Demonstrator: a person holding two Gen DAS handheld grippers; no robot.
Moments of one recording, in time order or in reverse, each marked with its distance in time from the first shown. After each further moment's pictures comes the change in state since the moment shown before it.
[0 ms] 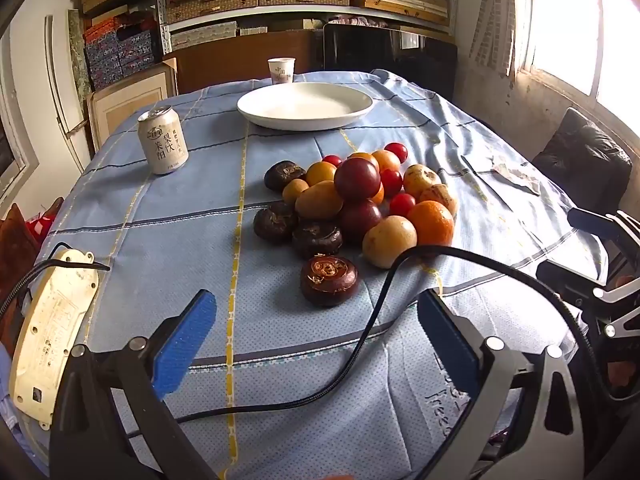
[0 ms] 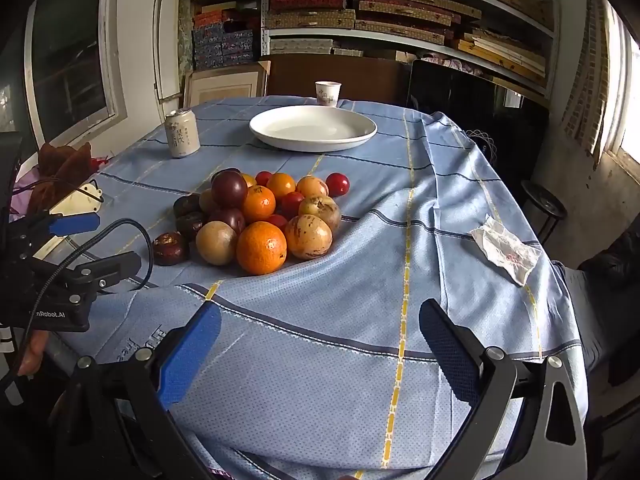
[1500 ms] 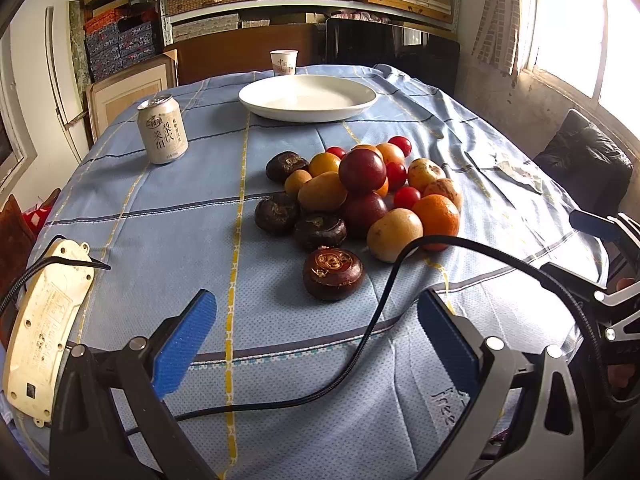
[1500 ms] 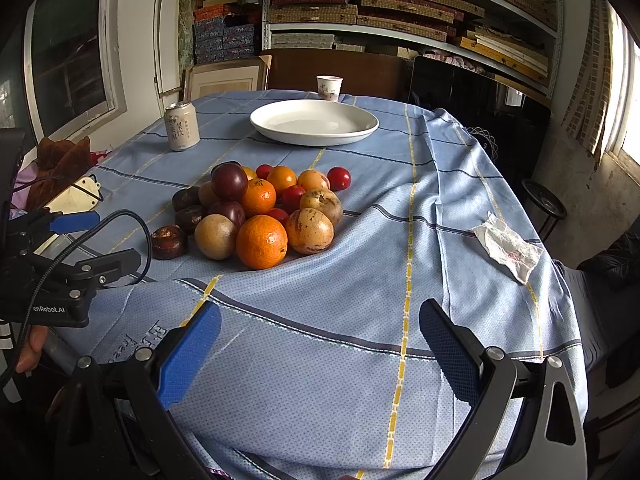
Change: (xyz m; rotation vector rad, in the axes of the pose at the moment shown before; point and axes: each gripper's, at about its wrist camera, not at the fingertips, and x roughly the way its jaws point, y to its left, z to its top) left arm 0.013 0.005 -0.004 -0.016 0.027 -0.007; right arm 0.006 0.002 -0.003 -0.006 0.014 -0.001
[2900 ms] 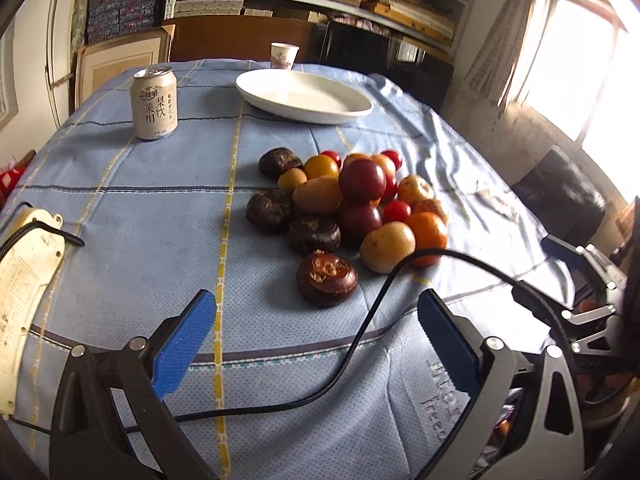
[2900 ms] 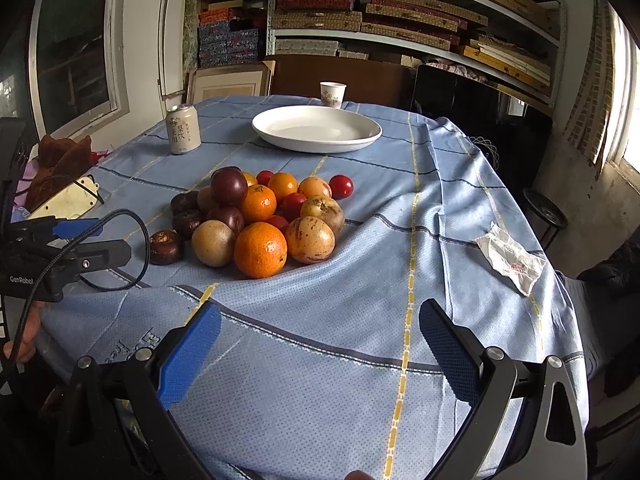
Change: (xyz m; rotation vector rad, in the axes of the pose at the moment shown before) left arm 0.004 0.032 0.002 -0.147 -0.013 -0.174; right arm 0.003 -0.004 0.002 -0.004 -0.071 0.024
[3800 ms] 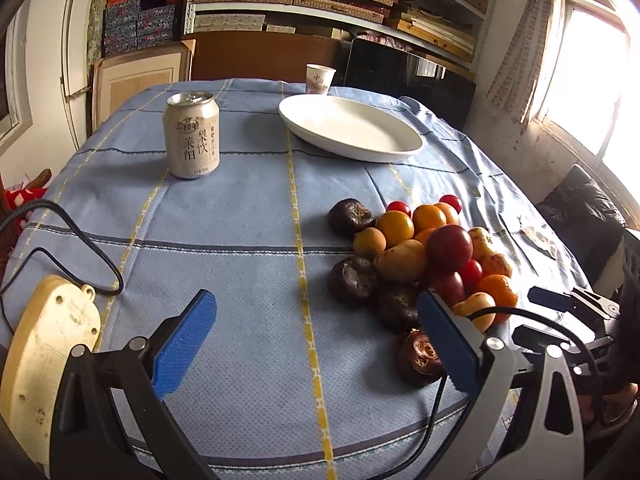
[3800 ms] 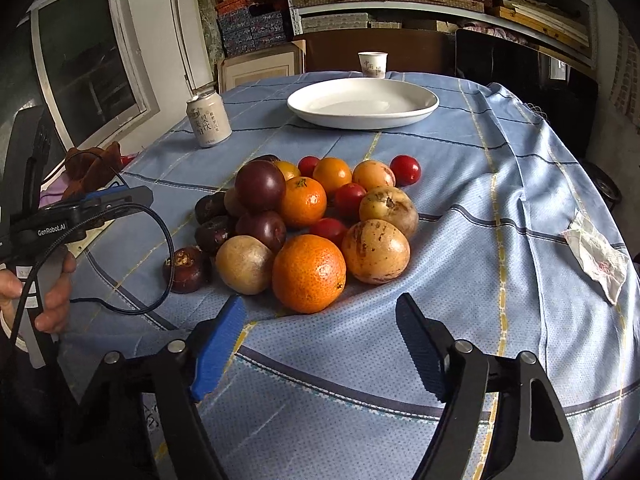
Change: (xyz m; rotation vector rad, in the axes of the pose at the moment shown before) left arm 0.023 0.054 0.046 0.011 -0.045 0.083; right arm 0.067 0.015 0.015 0.043 0.151 0.183
